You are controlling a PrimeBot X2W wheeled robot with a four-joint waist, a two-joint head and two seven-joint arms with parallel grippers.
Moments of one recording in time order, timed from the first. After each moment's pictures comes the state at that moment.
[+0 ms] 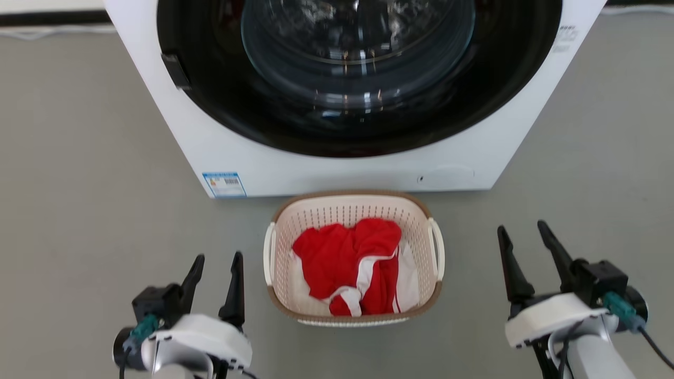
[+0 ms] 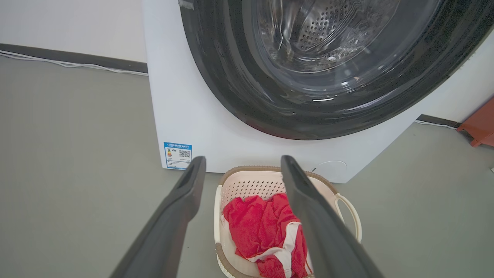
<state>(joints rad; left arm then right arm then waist) -0.14 0.04 -0.08 0.39 -0.29 -0.05 -0.25 -0.18 -0.09 -0.01 0.38 0.10 0.12 -0.25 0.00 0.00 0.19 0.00</state>
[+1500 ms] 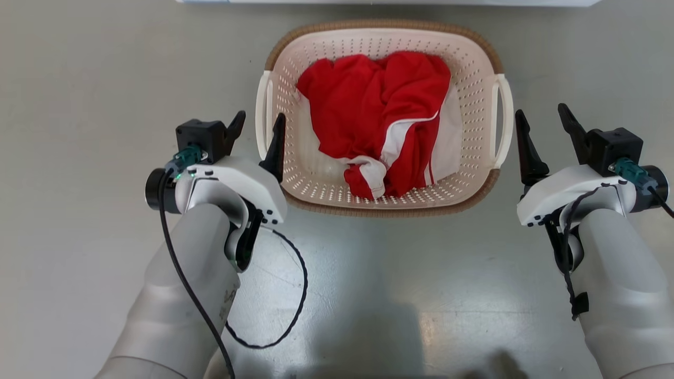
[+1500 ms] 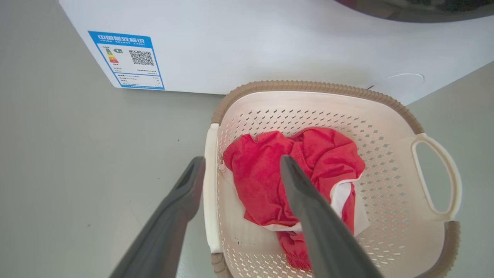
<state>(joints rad) -0.79 0.03 -0.35 0.88 -0.45 -0.02 -0.26 -0.68 -0.13 -0.03 0.79 0.05 0.12 -0.25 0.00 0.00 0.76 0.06</state>
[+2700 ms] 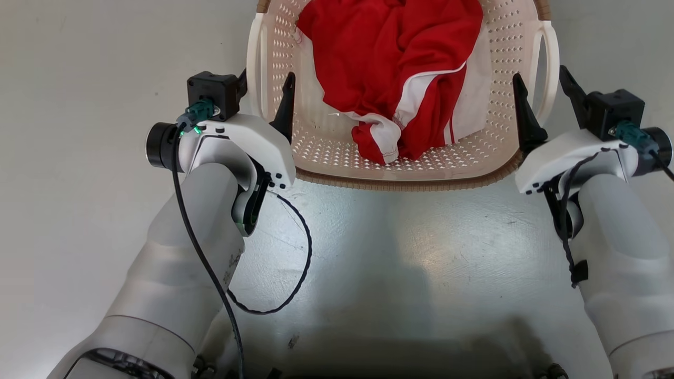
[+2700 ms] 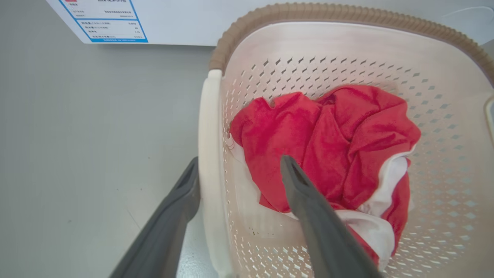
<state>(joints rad) -0.94 0.03 -0.48 0.95 -0.51 0.01 -0.26 -0.79 -0.13 0.00 0.83 0.03 0.12 -0.25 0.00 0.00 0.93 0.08</state>
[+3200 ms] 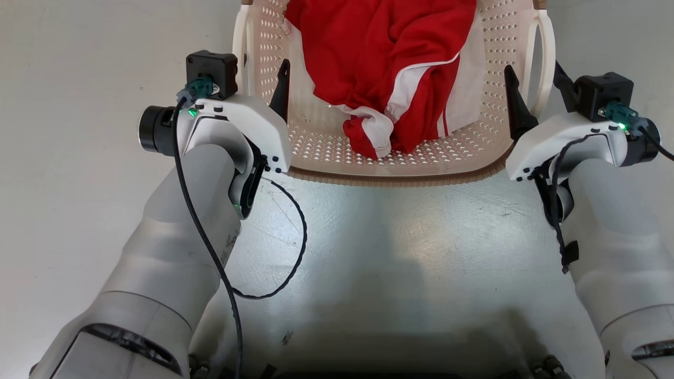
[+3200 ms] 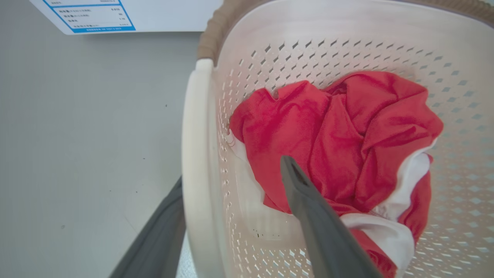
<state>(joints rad) -1.04 0.03 -0.56 1.07 -0.58 0.02 -0.26 -0.90 -0.10 -0.03 0.99 0.02 0.12 -0.25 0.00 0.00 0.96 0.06</state>
